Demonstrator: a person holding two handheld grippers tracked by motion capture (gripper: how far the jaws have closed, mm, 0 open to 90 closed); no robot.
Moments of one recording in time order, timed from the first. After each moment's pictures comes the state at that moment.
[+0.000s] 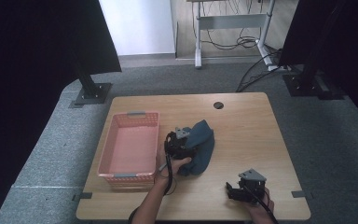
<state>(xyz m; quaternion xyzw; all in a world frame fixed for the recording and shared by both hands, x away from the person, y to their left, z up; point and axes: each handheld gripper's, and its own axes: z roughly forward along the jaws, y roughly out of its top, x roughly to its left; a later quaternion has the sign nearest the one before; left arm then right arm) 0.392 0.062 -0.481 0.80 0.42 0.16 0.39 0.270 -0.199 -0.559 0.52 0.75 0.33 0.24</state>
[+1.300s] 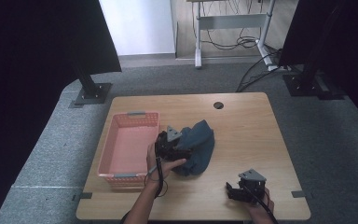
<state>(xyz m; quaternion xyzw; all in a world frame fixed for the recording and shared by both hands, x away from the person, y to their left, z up) 0.365 0.087 -0.446 0.79 0.39 0.21 0.42 0.270 -0.199 -0.560 0.52 0.75 0.33 0.24</state>
